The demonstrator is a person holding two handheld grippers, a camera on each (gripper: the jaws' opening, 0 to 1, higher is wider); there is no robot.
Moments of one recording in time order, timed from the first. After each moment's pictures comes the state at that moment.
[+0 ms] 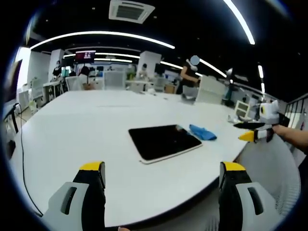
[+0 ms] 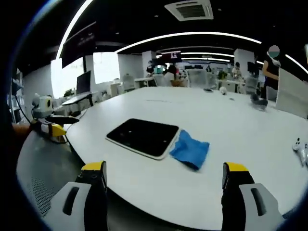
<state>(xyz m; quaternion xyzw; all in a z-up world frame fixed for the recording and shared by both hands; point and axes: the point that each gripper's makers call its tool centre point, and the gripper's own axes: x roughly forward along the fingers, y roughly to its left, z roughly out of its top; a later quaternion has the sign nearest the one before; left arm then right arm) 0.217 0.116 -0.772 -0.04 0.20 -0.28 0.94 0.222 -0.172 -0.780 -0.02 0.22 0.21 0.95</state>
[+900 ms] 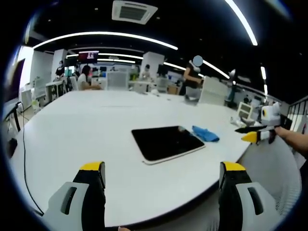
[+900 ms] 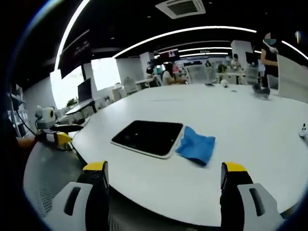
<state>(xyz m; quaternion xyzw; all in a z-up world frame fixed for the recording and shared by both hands) 0.219 0.120 -0.772 -0.04 0.20 -0.27 0.94 0.219 -0.172 -0.785 0.03 0.24 0.23 0.94</state>
